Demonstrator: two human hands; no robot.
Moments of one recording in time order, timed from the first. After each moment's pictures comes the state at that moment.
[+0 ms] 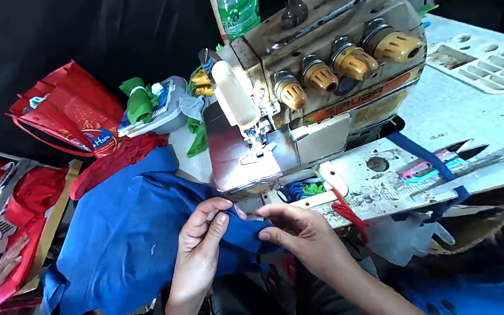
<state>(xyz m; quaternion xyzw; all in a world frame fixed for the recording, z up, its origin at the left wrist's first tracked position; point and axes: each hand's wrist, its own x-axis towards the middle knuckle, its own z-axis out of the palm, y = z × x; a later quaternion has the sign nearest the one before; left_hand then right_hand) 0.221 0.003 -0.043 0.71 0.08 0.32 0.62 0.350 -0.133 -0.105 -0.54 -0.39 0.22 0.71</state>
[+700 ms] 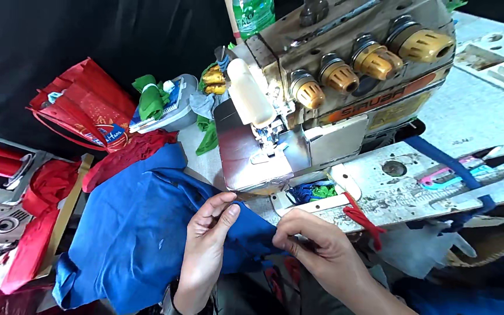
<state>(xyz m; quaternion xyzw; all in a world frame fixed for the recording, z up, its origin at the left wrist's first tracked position) 0.221 0.001 -0.045 0.66 0.24 0.33 0.63 0.347 -0.138 -0.113 -0.49 -0.47 0.14 0.72</state>
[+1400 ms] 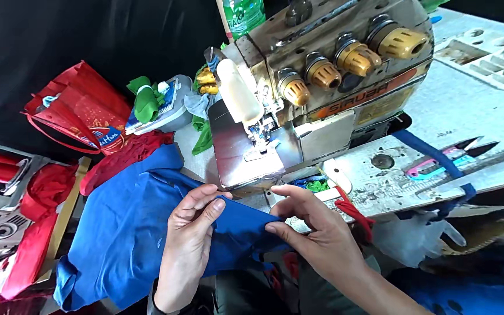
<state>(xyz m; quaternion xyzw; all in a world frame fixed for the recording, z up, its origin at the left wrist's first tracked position) 0.218 0.006 -0.021 0.65 0.19 0.34 0.66 0.350 -0.136 -0.098 -0.54 -0.44 0.08 0.71</state>
